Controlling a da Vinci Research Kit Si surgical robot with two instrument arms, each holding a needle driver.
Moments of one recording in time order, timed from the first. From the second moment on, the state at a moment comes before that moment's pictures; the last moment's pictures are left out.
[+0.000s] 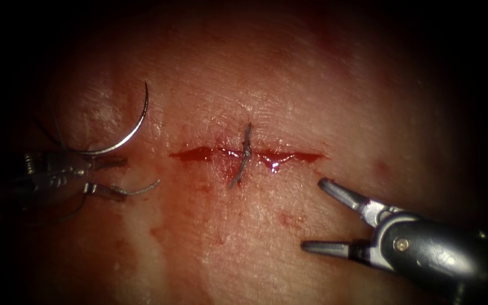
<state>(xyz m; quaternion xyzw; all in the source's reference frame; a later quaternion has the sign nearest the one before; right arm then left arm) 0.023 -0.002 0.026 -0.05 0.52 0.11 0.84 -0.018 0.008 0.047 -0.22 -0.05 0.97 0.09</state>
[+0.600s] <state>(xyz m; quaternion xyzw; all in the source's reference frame) 0.025 -0.003 0.026 -0.04 0.54 0.11 0.84 -0.024 0.006 0.044 -0.44 -0.20 0.85 0.22</state>
